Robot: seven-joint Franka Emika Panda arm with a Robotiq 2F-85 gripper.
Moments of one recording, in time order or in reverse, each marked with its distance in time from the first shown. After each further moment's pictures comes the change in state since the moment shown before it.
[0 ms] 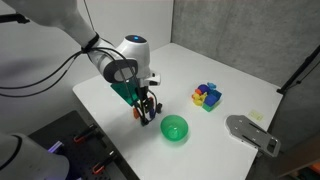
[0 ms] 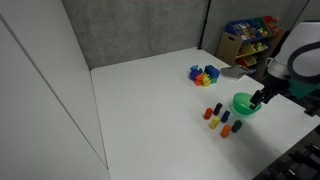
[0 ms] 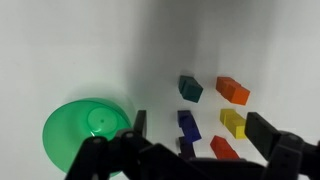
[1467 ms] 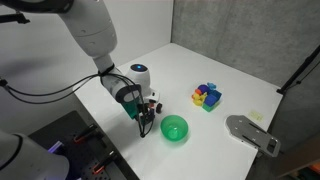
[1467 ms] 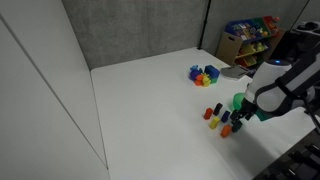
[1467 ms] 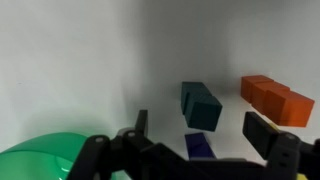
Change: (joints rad) arm 0.056 0.430 0.010 0.136 0.018 0.299 0.183
